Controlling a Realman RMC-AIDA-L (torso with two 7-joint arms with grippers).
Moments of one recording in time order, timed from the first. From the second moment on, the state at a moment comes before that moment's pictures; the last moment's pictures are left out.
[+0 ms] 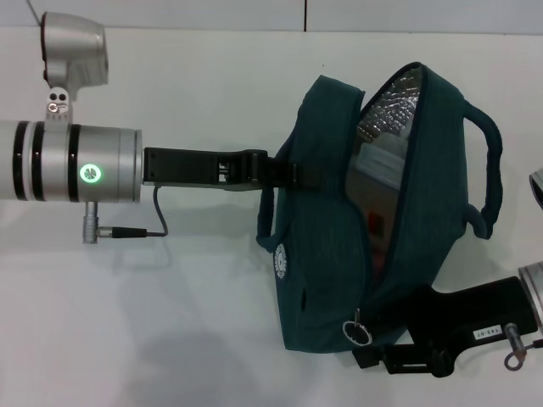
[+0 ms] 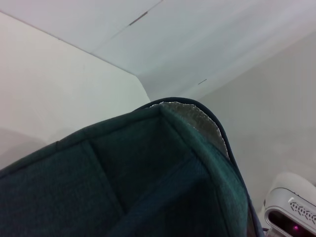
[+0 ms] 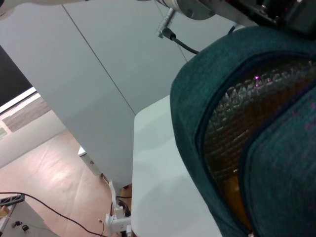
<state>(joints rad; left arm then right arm) -0.62 -2.09 0.97 0.66 1.81 1.60 -2.22 0.58 2.02 -1.22 -0.45 -1.83 -1.59 1.41</state>
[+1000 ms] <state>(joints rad) -0.60 -2.09 0.97 0.66 1.80 1.63 -2.22 0.54 2.03 -1.23 -0.46 -1.81 -1.58 1.41</state>
